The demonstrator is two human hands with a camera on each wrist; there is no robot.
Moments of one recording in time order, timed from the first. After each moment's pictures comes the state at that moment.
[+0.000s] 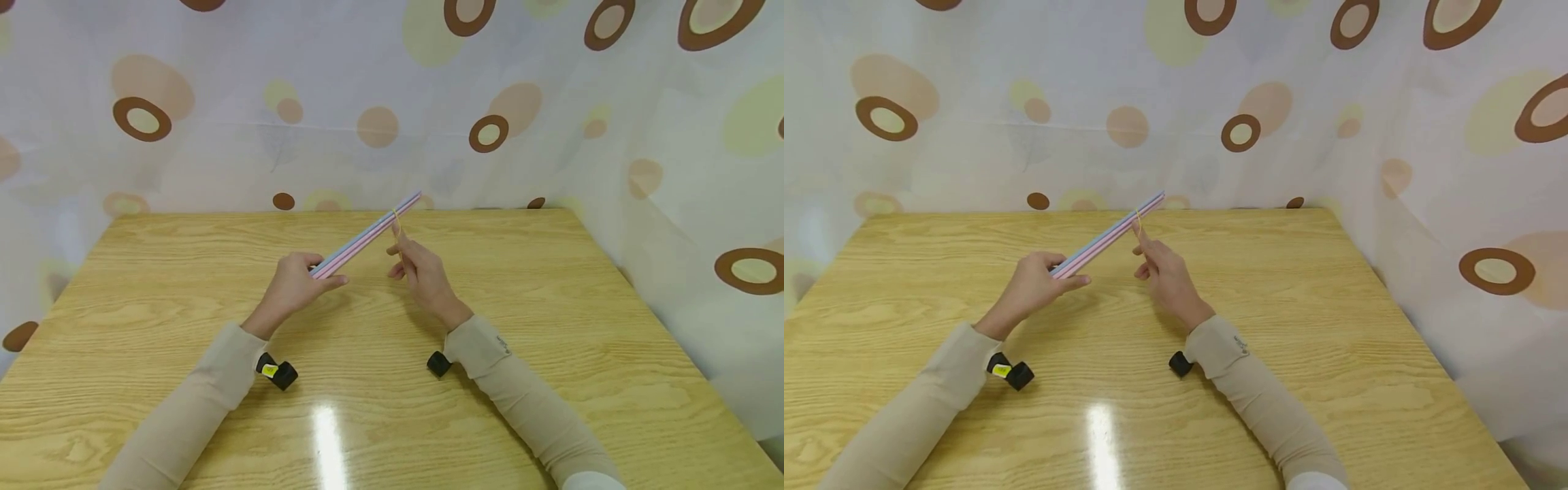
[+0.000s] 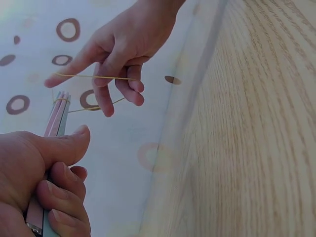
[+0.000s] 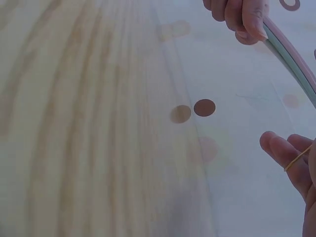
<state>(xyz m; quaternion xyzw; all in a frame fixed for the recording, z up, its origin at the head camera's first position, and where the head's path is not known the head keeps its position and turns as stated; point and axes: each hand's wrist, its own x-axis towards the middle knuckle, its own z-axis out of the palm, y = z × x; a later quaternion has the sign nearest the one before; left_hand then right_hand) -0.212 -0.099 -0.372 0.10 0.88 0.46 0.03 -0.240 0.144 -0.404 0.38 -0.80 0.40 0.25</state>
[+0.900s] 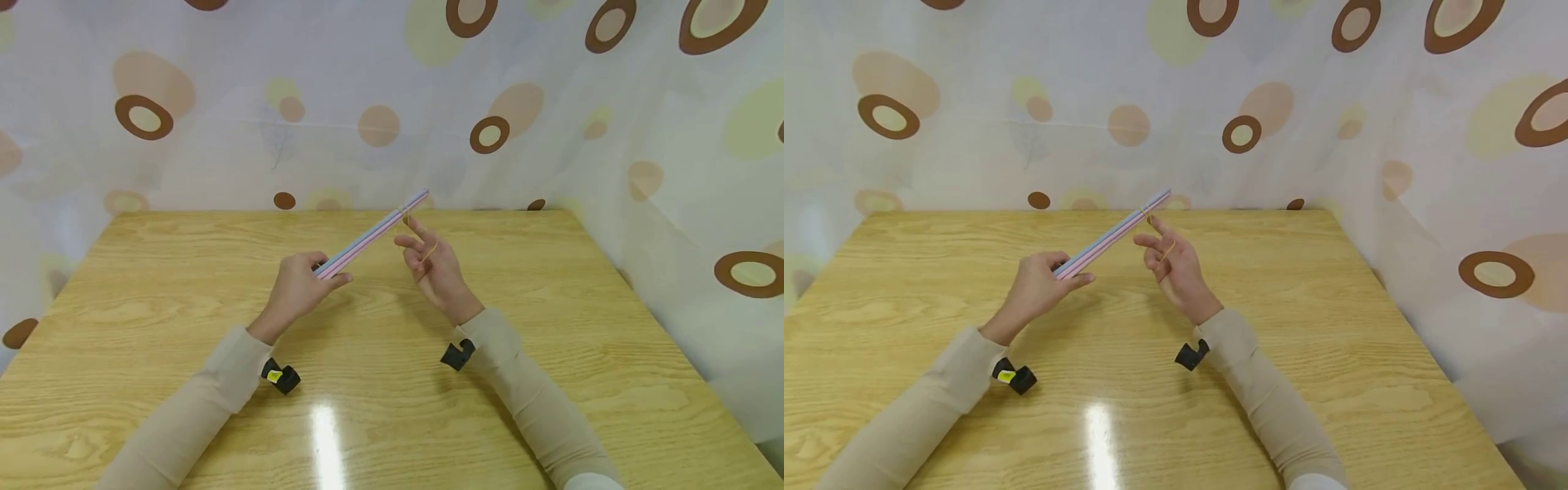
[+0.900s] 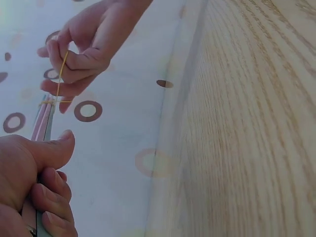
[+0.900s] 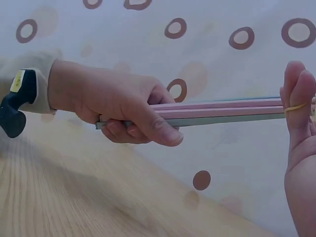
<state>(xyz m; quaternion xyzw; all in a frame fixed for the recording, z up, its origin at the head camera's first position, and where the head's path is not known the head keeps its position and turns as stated) -0.207 -0.090 -0.372 0.12 0.89 0.43 -0.05 -0.230 0.147 -0.362 0.14 -0.41 0.89 -0.14</state>
